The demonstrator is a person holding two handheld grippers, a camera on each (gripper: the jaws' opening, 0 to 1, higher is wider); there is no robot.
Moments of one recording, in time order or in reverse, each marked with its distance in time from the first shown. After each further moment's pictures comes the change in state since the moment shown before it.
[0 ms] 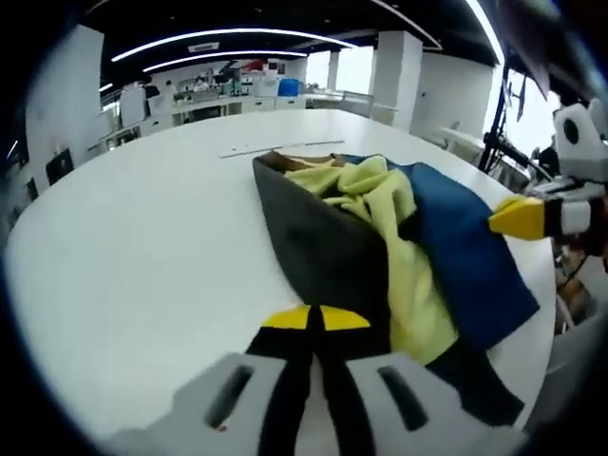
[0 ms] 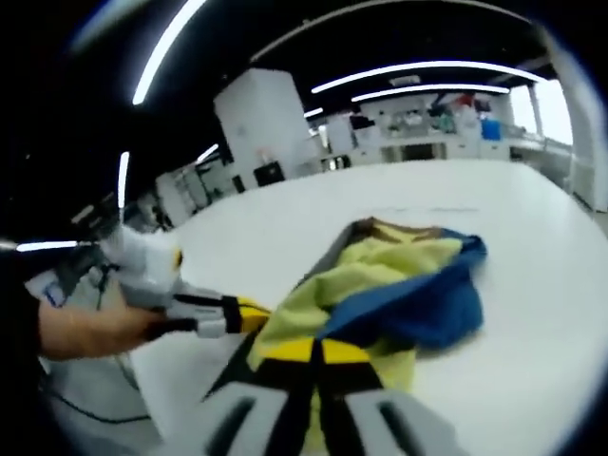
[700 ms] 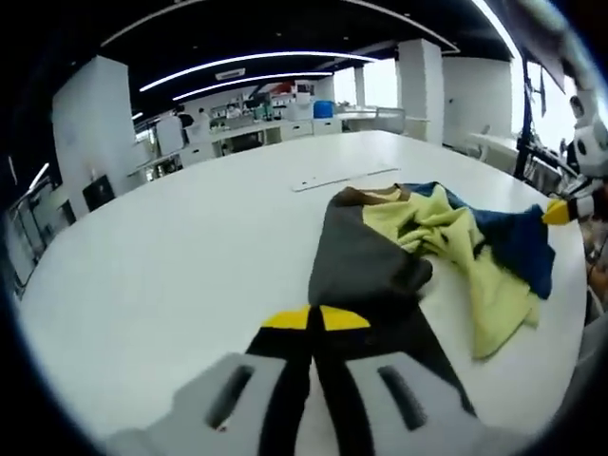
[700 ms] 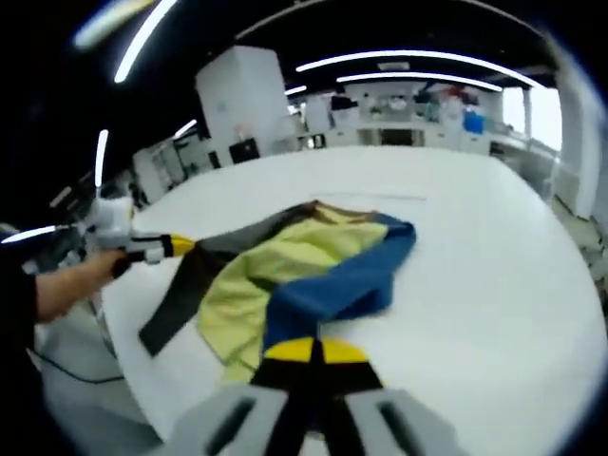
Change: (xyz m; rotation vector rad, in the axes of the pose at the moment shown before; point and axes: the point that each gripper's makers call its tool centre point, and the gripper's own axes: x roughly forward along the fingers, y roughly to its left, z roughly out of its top) left arm -0.029 0.095 0.029 0.064 -0.063 0.200; right arm -0.056 -0.091 -0.010 -0.009 0.129 -0.153
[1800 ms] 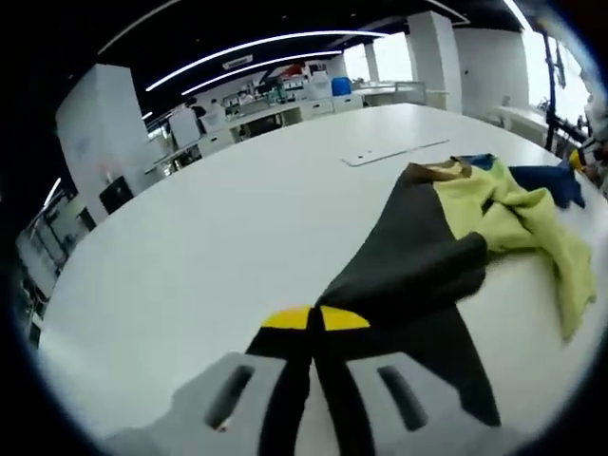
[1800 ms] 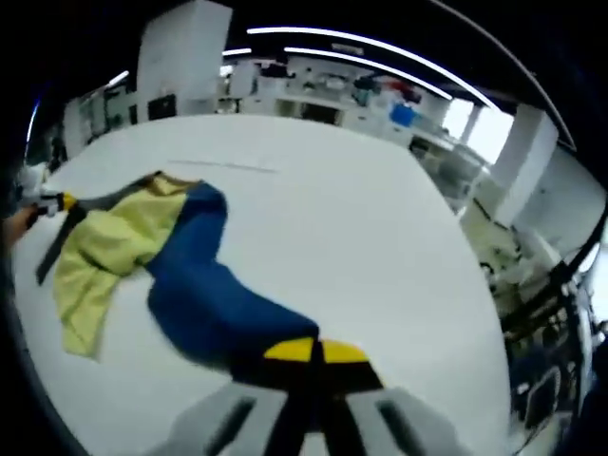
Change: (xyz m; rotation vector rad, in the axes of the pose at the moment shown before) left arm 0.045 0.084 -0.011 0.076 0.105 0.098; right arm -0.027 -0.211 0.001 -0.071 0.156 -0.463
